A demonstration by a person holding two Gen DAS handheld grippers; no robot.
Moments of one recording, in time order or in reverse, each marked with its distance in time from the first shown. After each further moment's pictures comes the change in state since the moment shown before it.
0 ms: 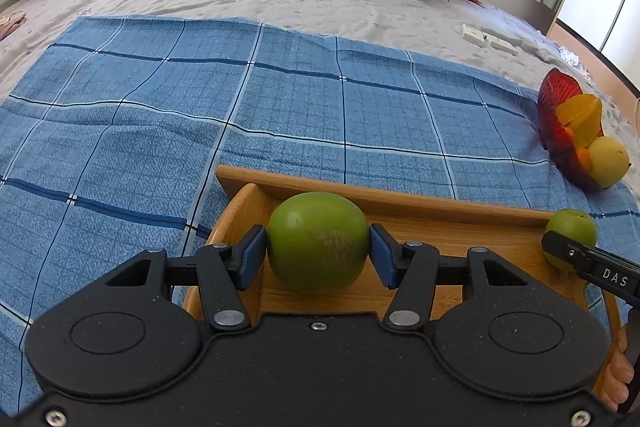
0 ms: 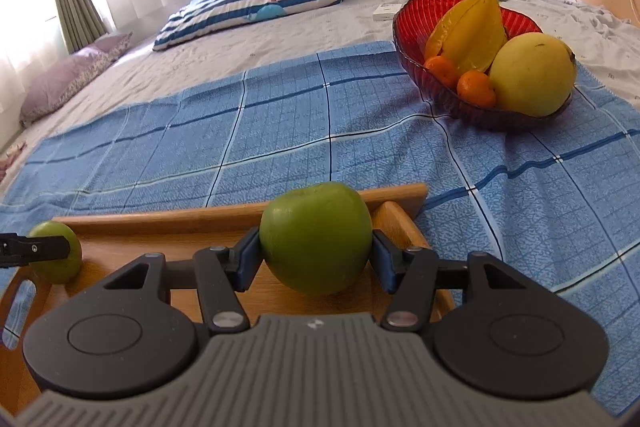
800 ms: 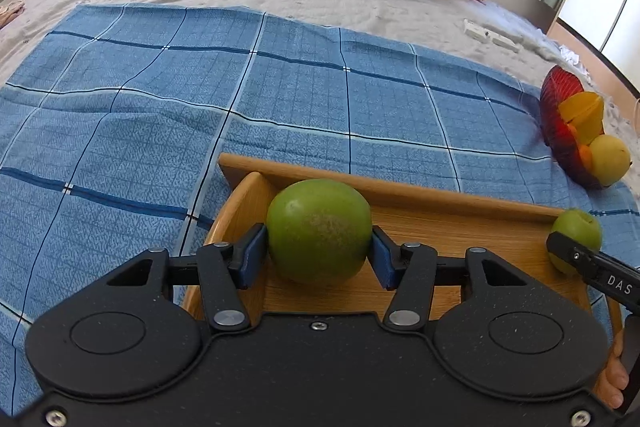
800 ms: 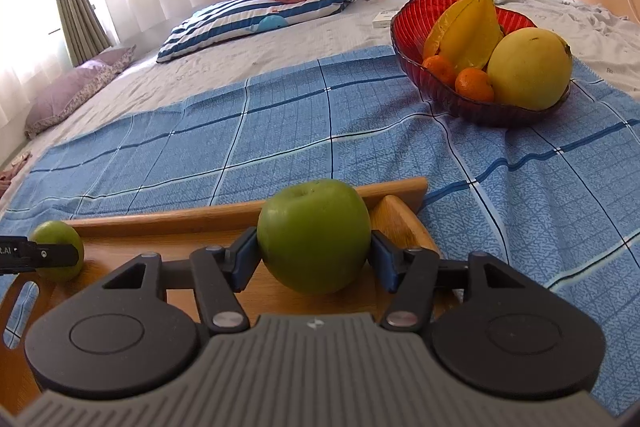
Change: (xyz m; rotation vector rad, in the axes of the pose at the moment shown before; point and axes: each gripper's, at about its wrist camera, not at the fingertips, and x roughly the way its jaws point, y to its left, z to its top) left arm 0.005 0.008 -0.003 -0.019 0.020 -0.015; right arm -0.002 -0.002 -0.009 0.008 -0.033 0.014
